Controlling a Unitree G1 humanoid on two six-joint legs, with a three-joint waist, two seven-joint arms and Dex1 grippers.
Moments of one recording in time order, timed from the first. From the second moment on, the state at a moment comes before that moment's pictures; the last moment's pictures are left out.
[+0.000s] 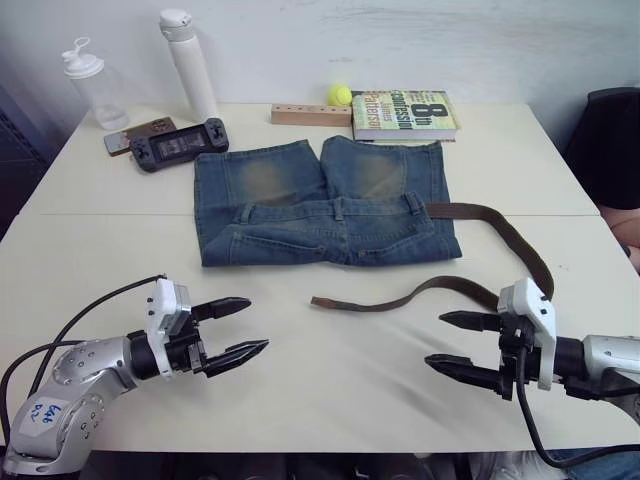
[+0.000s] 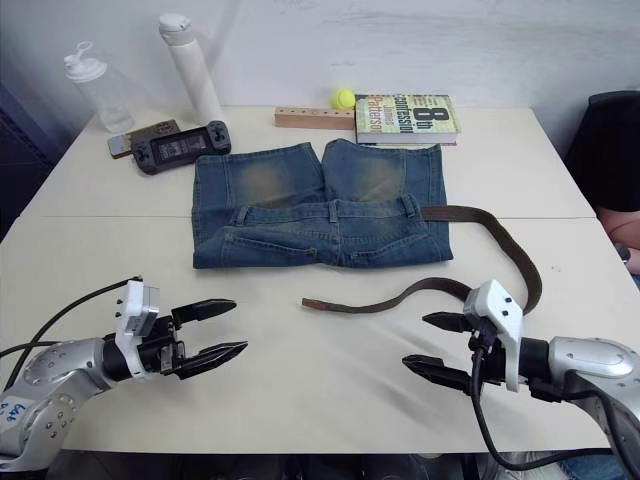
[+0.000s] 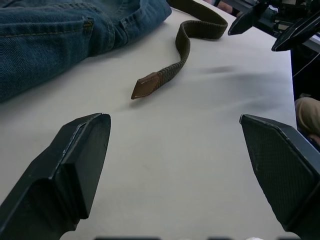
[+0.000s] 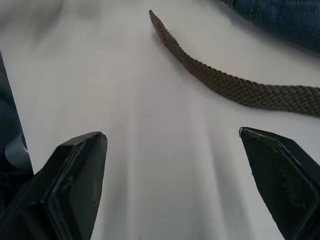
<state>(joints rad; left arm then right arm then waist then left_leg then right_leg) 0.13 0.69 0.24 -0.42 -0.69 0.50 -0.92 0.16 -0.93 -0.33 -0.59 0.77 0.77 0.95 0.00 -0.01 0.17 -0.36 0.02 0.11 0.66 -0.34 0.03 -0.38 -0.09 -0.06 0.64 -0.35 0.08</state>
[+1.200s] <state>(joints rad) 0.32 0.69 0.54 -0.63 -0.91 0.61 -0.80 -0.63 -0.76 0.34 -0.16 0.35 0.66 1.18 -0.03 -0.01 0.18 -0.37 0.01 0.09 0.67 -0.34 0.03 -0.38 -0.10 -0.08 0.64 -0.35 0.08</state>
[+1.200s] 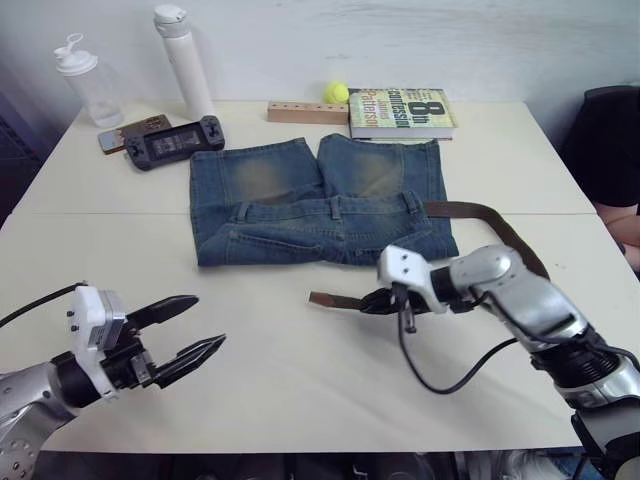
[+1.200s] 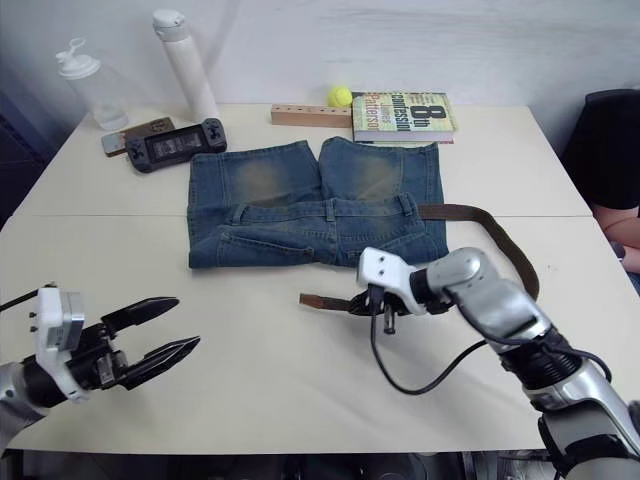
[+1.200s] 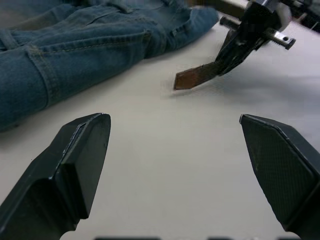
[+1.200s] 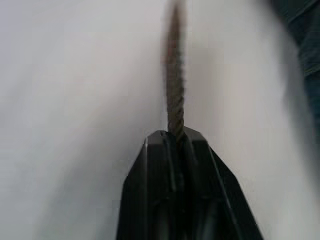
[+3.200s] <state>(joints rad) -0.42 0.01 0.05 -0.20 -1.11 0.82 -0.36 -0.03 -0.18 -0.18 -0.60 1.61 0.69 0.08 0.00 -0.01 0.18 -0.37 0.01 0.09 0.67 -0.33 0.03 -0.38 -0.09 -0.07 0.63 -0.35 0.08</state>
